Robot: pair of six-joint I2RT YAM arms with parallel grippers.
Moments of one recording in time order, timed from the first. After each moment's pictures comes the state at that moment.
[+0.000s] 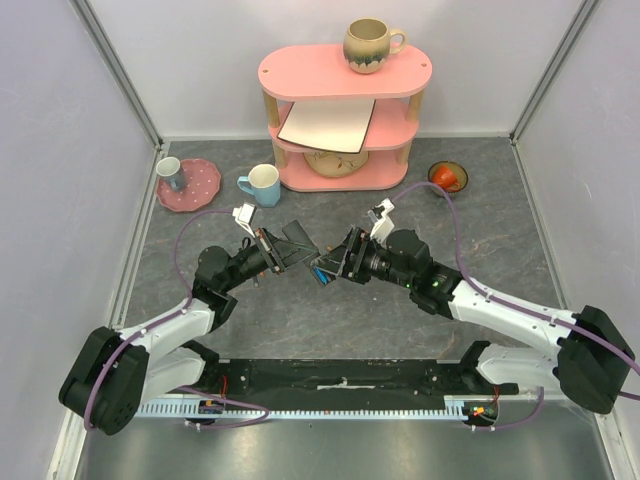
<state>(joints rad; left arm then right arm) -0.47 1.08 0.30 0.96 0.57 -1.23 0.85 1.17 0.67 0.22 -0.19 1.08</state>
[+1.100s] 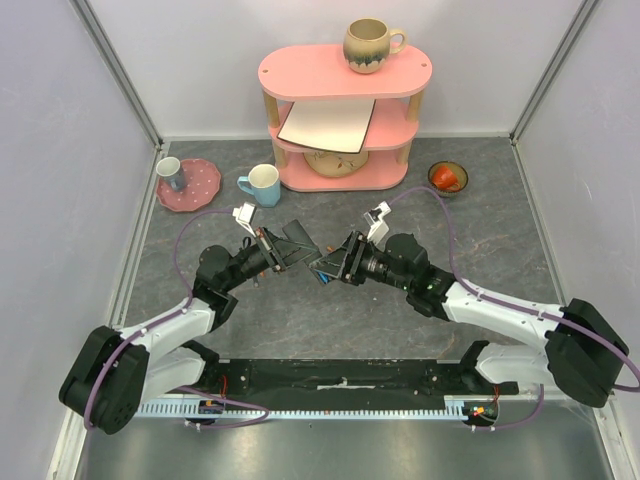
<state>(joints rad) -0.47 1.08 0.30 0.95 0.55 -1.23 0.86 1.21 0.61 0.38 -0.22 1.13</state>
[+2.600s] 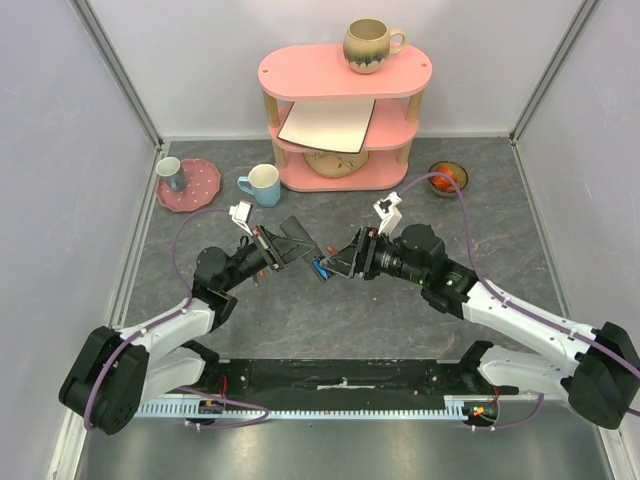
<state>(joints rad) -0.47 1.09 0.30 1.00 0.54 -1.23 0.80 1.07 0.69 0.15 -0.27 0.89</state>
